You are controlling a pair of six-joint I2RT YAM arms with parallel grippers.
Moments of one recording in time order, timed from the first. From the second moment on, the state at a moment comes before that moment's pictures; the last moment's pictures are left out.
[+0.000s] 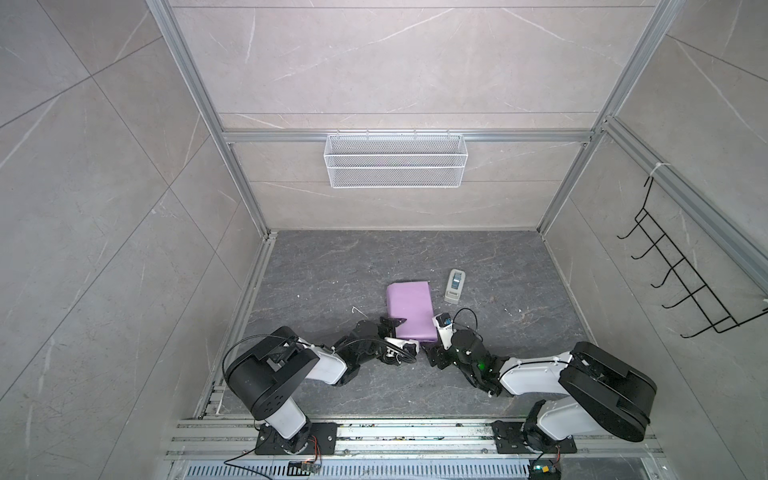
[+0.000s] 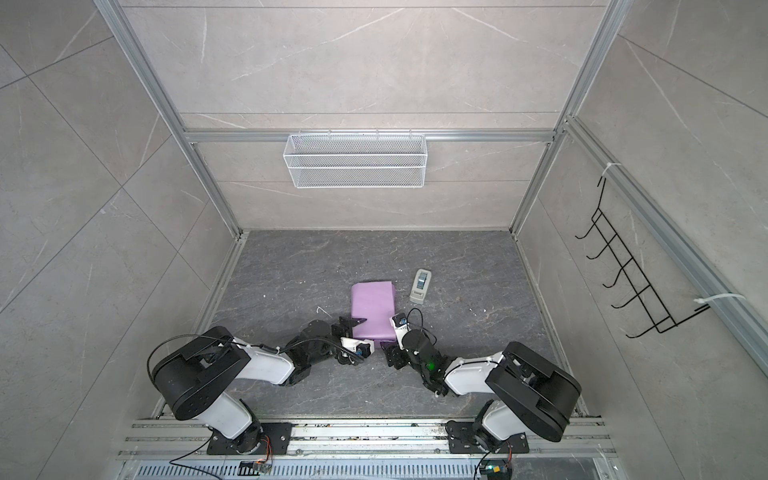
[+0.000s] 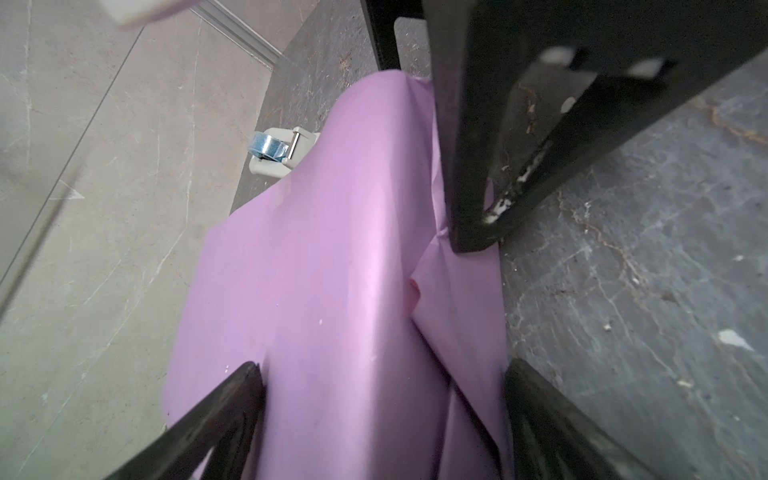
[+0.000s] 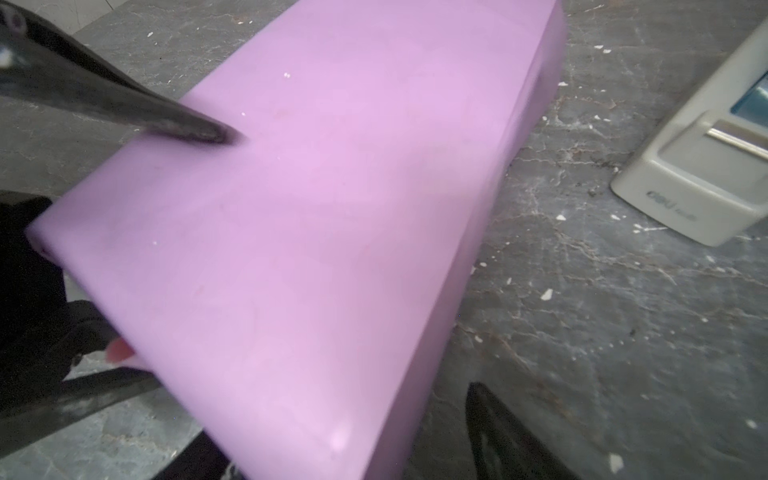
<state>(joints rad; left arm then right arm) -0.77 1.61 0.38 0.79 0.22 1.00 0.83 1.46 0.32 0.56 0.15 0.25</state>
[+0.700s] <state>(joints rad) -0.73 1.65 0.39 0.86 0.27 0.99 0.82 1.47 0.32 0.58 0.09 0.25</state>
